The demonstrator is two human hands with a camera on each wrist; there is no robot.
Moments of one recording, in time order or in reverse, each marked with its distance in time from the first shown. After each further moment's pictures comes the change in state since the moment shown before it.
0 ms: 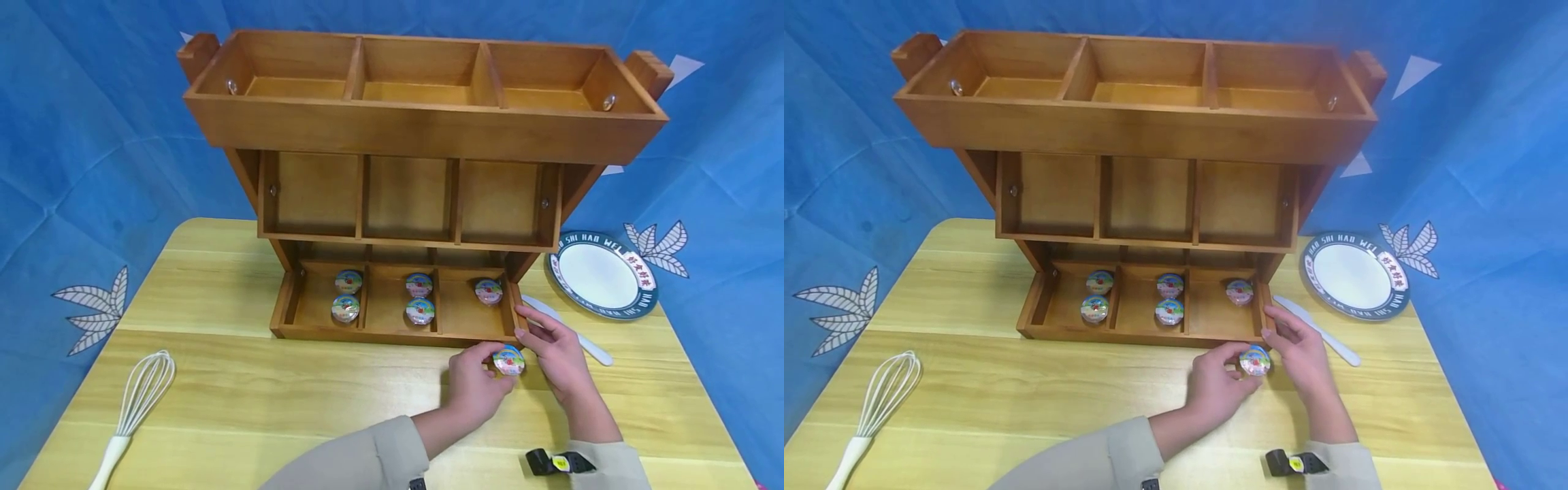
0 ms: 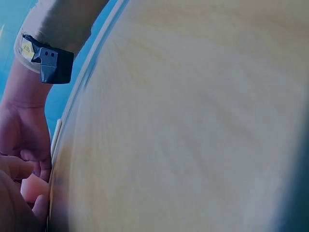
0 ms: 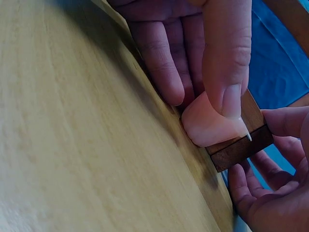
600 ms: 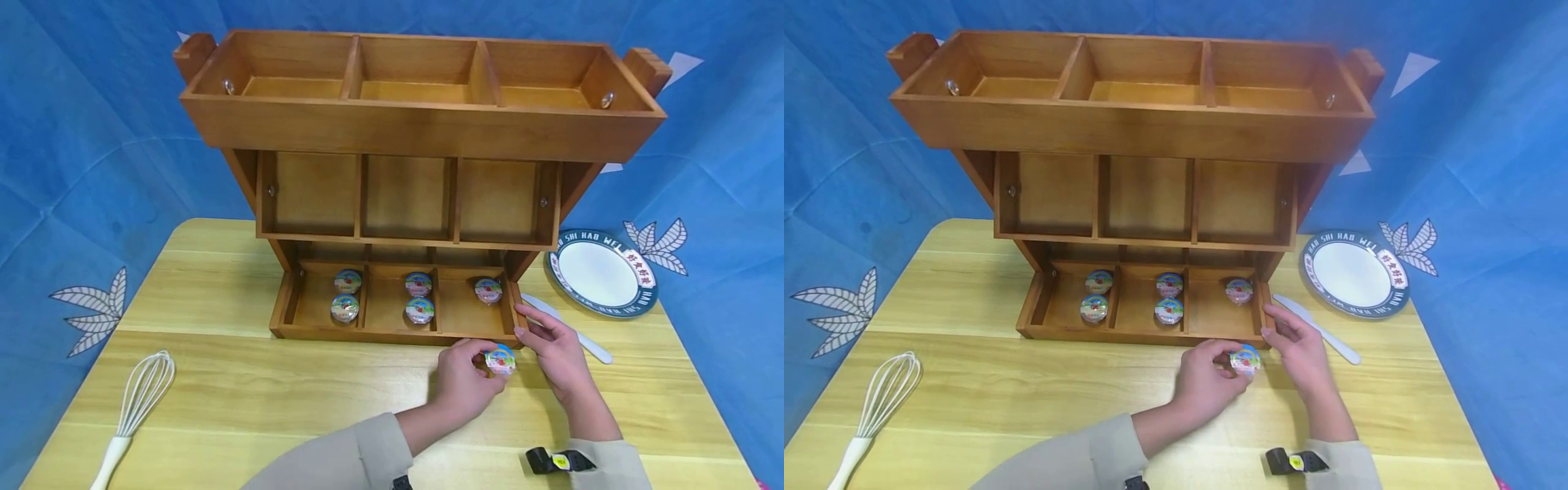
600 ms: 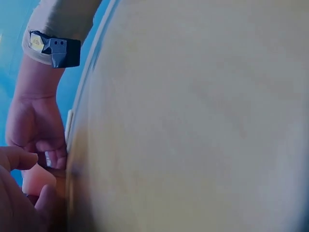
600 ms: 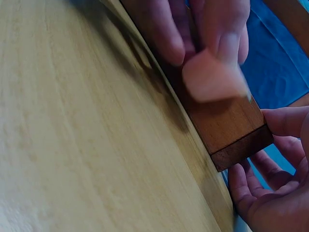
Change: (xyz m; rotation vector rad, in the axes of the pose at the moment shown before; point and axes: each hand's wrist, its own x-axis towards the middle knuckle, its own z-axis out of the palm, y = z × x) left_hand 0.000 0.004 -0.024 0.046 -0.058 0.043; right_hand 0.000 -0.001 0.000 0.023 -0.002 0.010
